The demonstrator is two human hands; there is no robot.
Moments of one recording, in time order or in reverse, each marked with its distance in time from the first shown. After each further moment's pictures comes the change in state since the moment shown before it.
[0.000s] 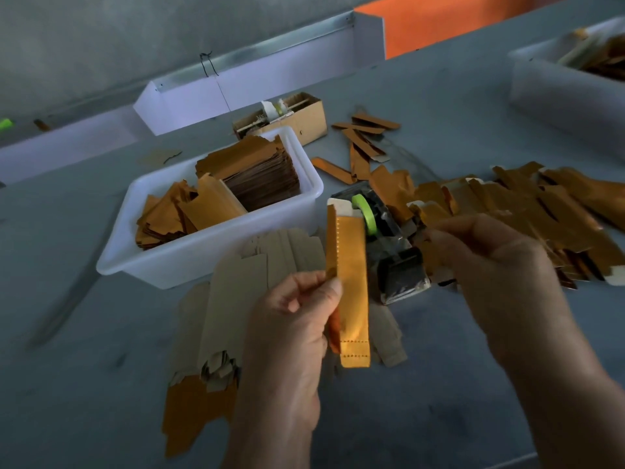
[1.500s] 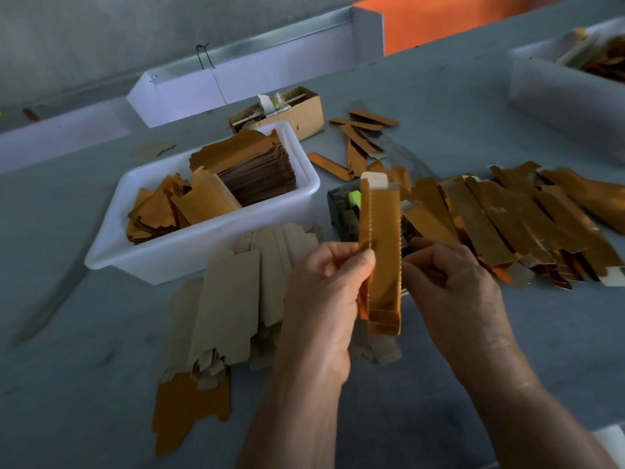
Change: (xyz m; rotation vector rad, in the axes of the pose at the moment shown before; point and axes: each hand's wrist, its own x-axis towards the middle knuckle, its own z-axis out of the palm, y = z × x) left_hand 0.021 -0.004 0.032 0.043 -0.146 0.021; right_hand -0.008 0.025 0.024 -0.206 -0.024 -0.030
